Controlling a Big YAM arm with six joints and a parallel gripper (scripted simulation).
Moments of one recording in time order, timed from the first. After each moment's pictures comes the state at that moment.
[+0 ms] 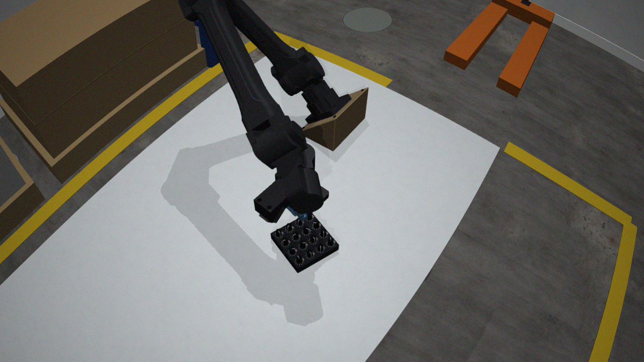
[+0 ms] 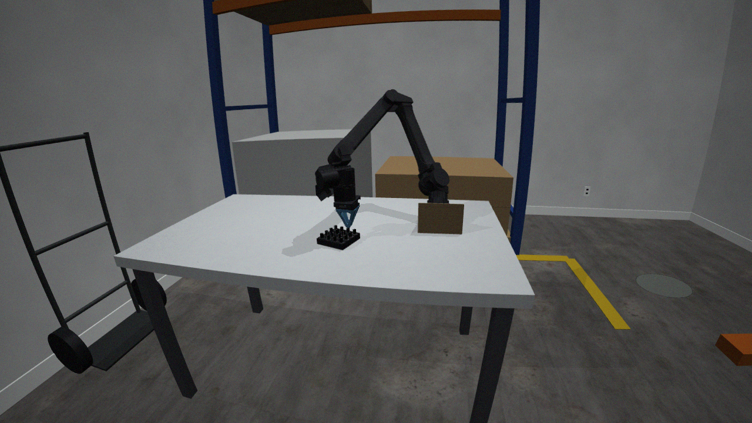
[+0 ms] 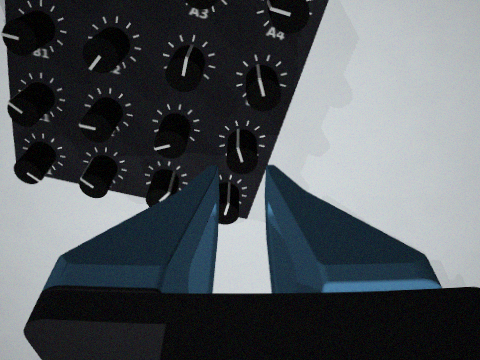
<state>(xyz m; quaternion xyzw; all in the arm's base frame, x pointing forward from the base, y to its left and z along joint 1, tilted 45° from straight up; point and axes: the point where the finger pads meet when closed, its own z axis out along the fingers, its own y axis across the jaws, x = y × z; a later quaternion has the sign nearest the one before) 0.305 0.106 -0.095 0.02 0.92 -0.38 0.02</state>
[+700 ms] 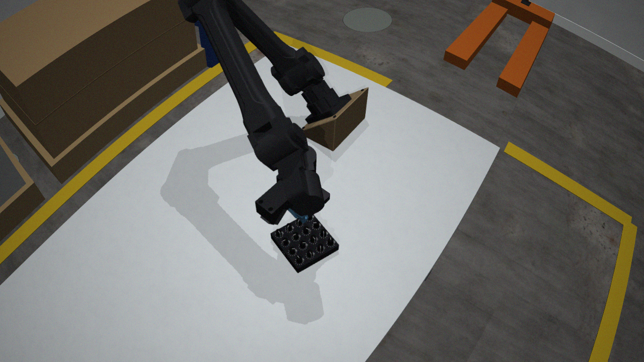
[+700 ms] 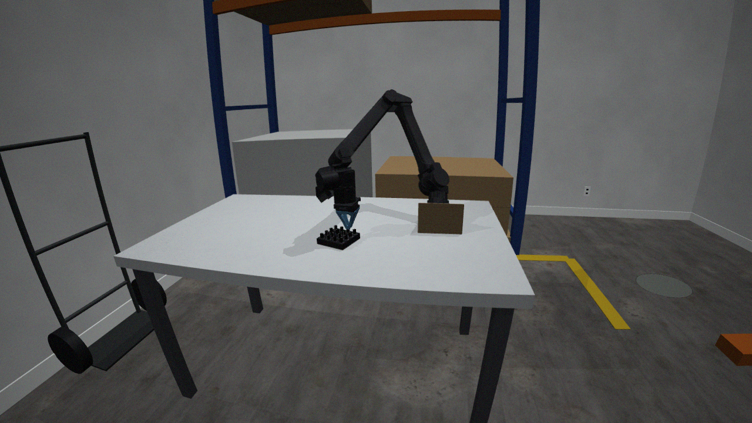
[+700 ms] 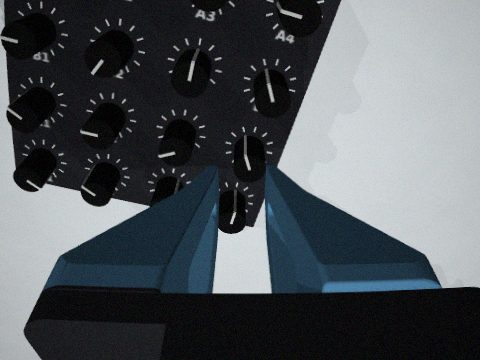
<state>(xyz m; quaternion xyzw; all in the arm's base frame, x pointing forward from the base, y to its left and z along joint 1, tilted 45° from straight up) 0.305 0.103 -0.101 0.02 0.92 -0.38 0.03</state>
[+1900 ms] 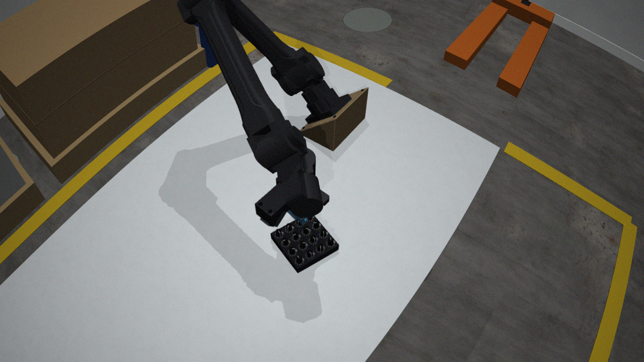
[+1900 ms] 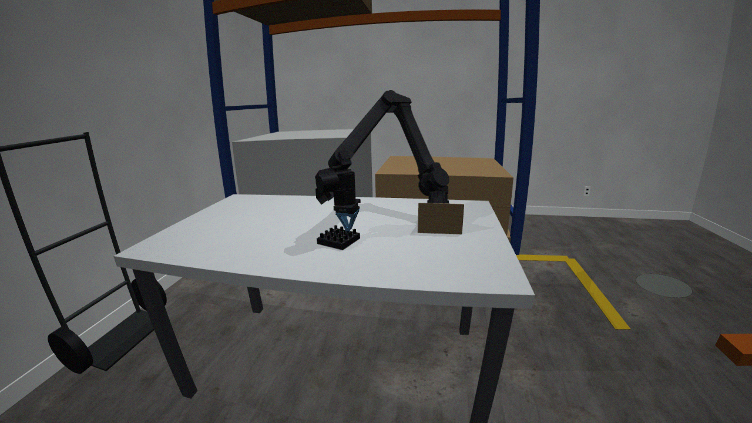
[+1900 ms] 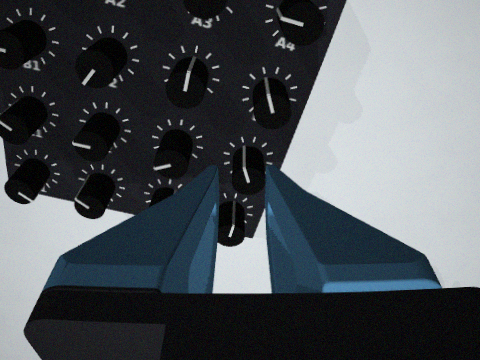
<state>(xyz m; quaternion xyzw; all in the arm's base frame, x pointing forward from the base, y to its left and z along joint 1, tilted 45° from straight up) 0.306 0.099 -0.105 0.02 0.93 -0.38 0.03</state>
